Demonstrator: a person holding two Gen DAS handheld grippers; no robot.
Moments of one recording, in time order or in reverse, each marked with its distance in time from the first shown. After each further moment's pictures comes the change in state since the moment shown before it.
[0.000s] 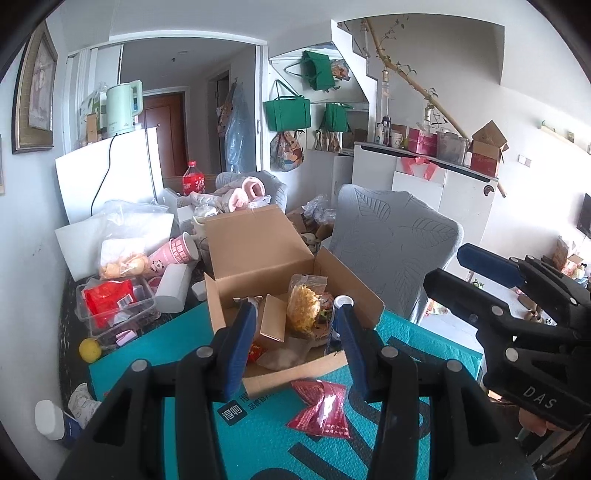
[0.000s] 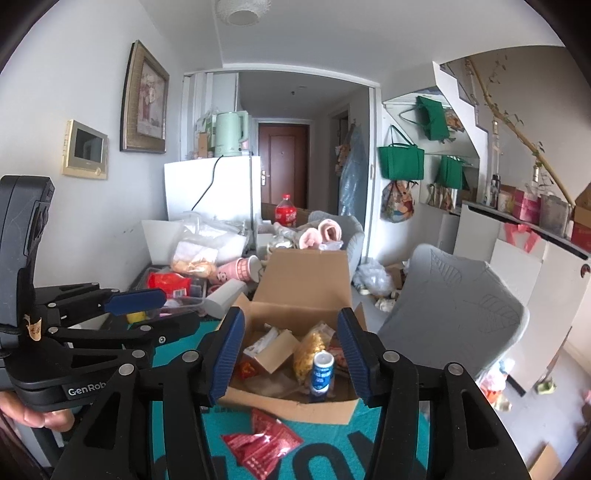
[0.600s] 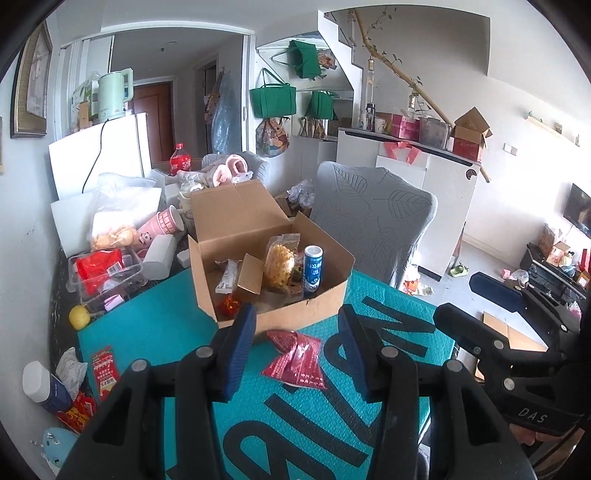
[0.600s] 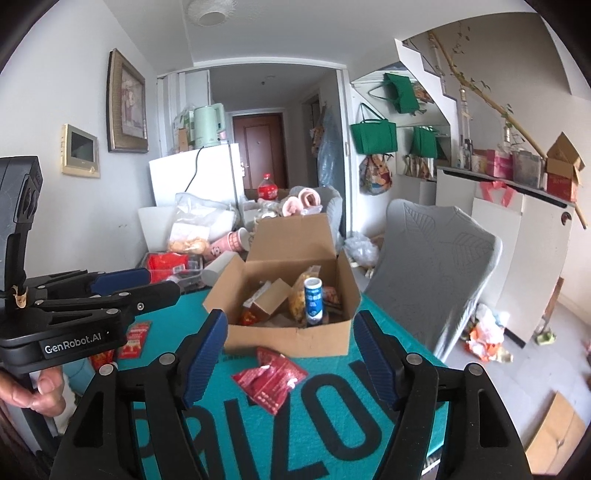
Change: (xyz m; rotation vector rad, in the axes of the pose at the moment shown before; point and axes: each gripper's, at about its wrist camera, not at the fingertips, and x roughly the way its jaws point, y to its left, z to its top) left arm -0.030 -0.020 -0.059 0.009 0.055 -0.062; right arm -0.060 -0.003 -0.078 0.123 0.052 -0.050
